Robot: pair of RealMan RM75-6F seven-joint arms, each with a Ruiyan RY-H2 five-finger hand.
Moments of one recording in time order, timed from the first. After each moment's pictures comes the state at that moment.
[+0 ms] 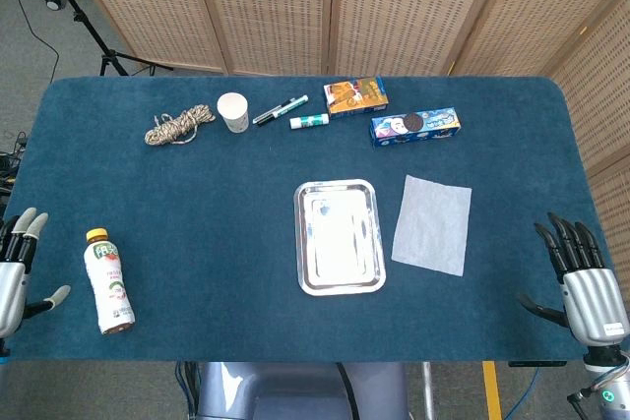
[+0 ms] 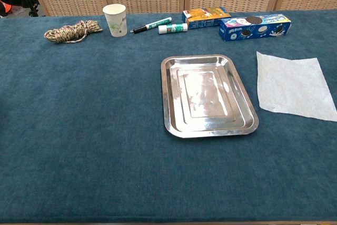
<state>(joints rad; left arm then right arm) -0.12 -1.10 0.02 -1.73 1.45 1.62 0.12 0.09 -1.15 0.06 -1.52 -1.64 1.61 0.12</state>
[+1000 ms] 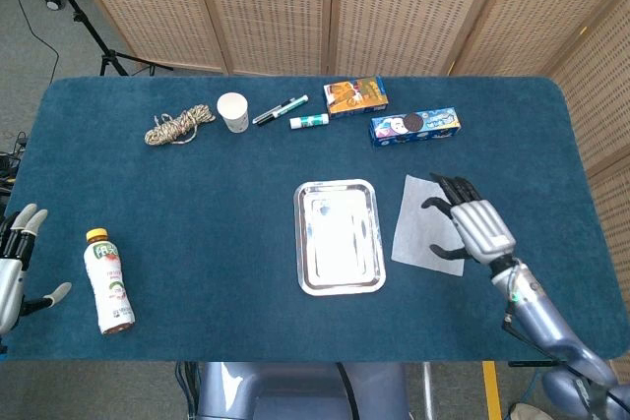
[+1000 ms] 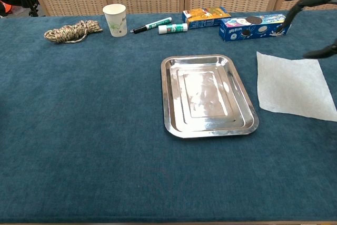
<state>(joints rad) -0.11 -1.09 -0.02 -1.72 1.48 1.57 0.06 0.53 -1.19 0.22 -1.61 -1.38 0.95 0.06</state>
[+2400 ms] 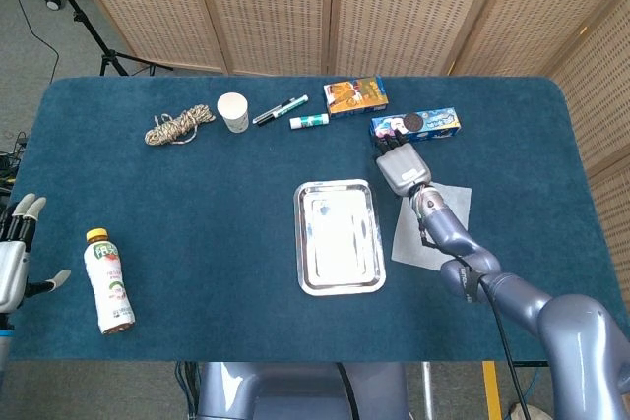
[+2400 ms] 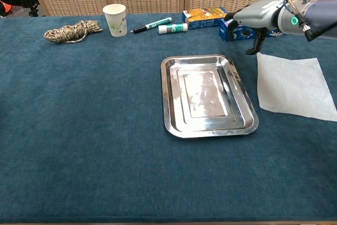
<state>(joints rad) -0.14 -1.12 -0.10 -1.71 1.33 1.45 0.11 1.03 -1.62 0.16 -0.88 -1.07 0.59 -0.39</state>
